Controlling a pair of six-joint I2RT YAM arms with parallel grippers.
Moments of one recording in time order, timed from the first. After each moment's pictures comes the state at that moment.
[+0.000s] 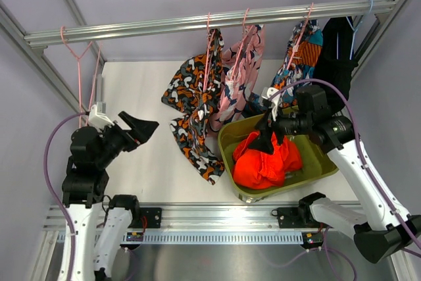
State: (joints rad) left arm 0.04 0.50 0.86 -0.64 0.43 -0.73; right arm 0.40 1.02 1.18 -0.83 -0.78 -0.34
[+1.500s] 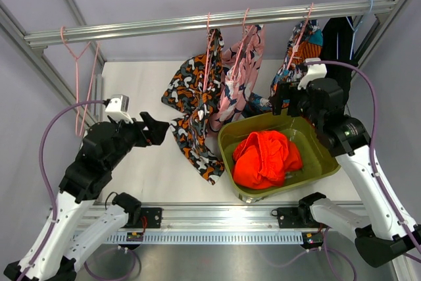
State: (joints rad) left arm -0.49 0.59 0.94 -0.62 -0.07 -0.46; right arm 0.39 0.99 1.27 -0.67 0.15 0.19
